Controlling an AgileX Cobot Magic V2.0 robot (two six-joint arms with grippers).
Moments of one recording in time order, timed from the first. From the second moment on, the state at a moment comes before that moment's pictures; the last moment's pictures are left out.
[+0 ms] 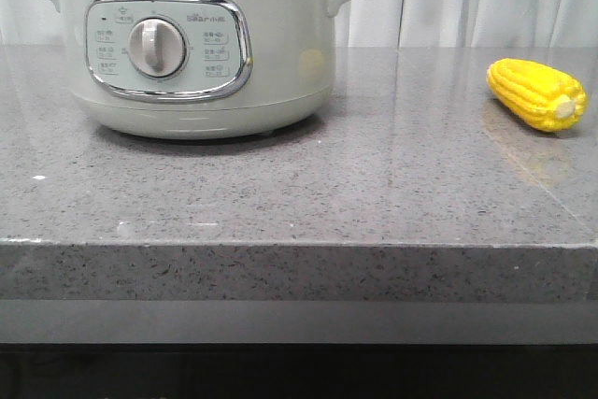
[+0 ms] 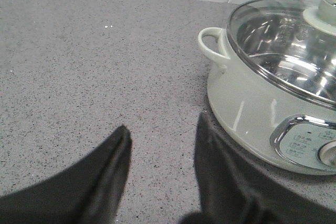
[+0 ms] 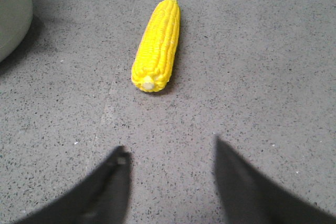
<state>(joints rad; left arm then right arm) -0.02 0.66 -0.77 -0.10 0.57 0.03 0.05 0.65 -0.68 0.06 0.61 0.02</state>
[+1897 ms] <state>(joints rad) -0.44 1.66 -1.38 -0.19 0.13 0.03 0.05 0.65 -0.68 0.06 0.61 0.02</state>
